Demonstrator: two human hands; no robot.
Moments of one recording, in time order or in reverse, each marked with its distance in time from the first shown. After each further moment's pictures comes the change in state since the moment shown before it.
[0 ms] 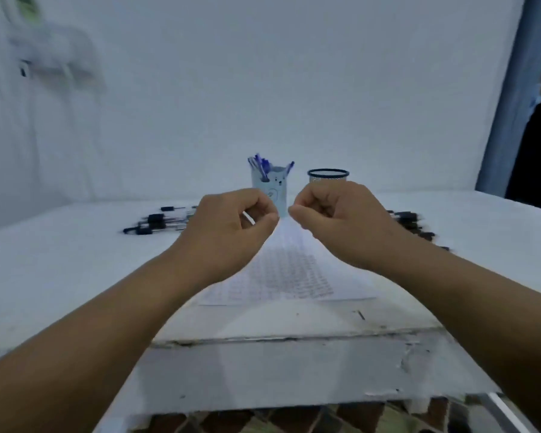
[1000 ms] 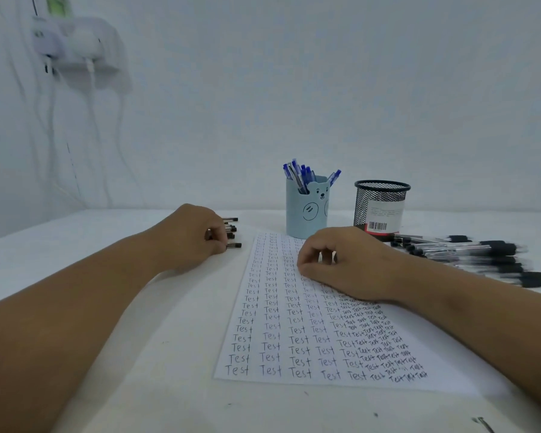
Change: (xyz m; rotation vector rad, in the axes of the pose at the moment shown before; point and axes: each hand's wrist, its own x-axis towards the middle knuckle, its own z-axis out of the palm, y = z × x) left_hand 0.090 -0.175 -0.051 0.544 -0.211 -0.076; right_hand 0.077 0.073 0.071 -0.178 -0.373 -0.060
